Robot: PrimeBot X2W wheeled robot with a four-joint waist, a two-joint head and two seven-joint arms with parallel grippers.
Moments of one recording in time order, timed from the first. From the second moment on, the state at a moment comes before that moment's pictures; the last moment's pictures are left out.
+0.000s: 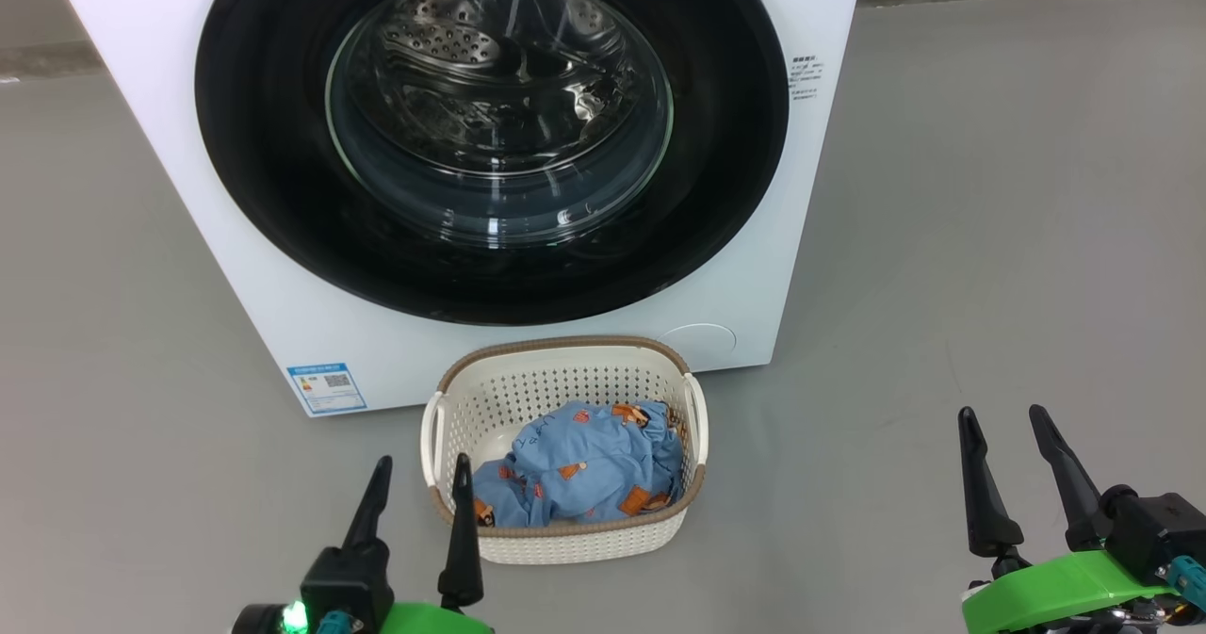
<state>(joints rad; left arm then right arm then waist) -0.05 0.04 -0.37 0.13 -0.26 0.27 -0.26 -0.02 -0.04 -0.14 0.11 0.19 0.13 -0.23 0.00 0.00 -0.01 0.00</state>
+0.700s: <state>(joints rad) -0.05 0.04 -0.37 0.14 -0.26 0.25 -0.26 -0.02 -0.04 -0.14 0.12 0.18 0.13 -0.23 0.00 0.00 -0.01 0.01</state>
